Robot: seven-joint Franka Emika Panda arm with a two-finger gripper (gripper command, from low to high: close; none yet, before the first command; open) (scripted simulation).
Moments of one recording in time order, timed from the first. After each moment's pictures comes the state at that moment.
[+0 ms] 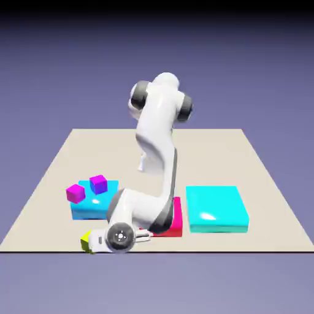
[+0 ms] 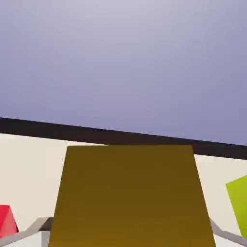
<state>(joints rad) 0.15 0.98 -0.40 -1.32 0.05 1.49 0.38</state>
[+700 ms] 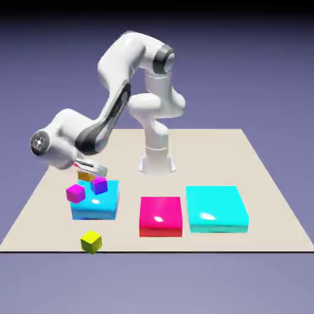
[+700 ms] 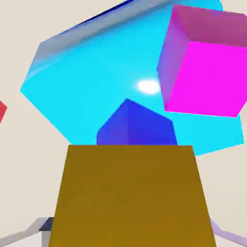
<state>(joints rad) 0.05 0.34 -0.70 -2.01 0.08 1.46 0.57</state>
